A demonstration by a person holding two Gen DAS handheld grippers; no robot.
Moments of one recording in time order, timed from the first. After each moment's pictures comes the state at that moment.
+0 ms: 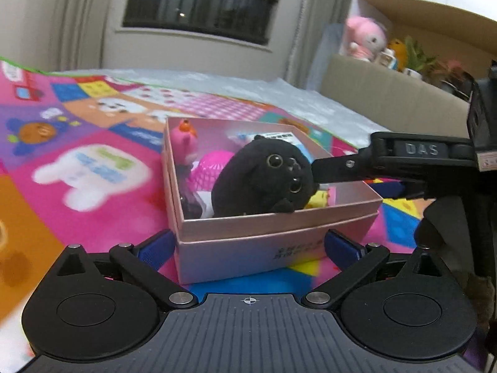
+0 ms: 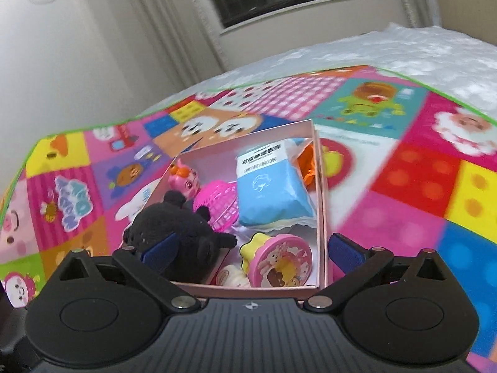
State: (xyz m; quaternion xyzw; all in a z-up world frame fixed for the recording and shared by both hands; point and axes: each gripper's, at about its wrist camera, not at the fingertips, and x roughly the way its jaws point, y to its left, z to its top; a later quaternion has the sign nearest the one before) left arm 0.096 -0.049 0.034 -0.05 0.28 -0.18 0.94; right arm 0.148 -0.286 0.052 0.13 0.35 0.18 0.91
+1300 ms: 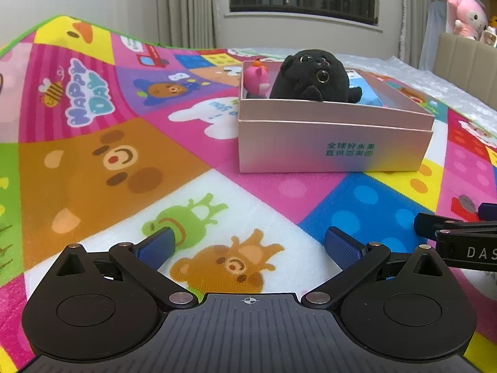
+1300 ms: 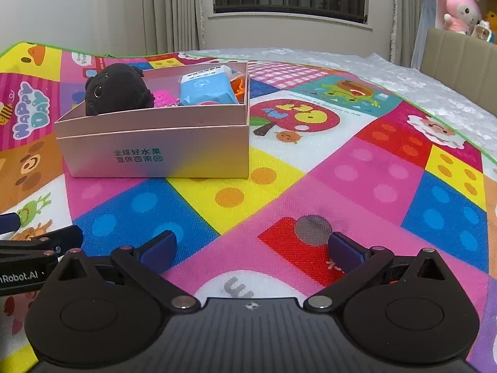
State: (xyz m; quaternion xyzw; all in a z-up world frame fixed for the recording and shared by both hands) left arm 0.041 -0.035 0.004 -0.01 0.33 0.06 0.94; right arm 0.070 -0.226 -0.006 -0.02 0.33 0.08 0.94
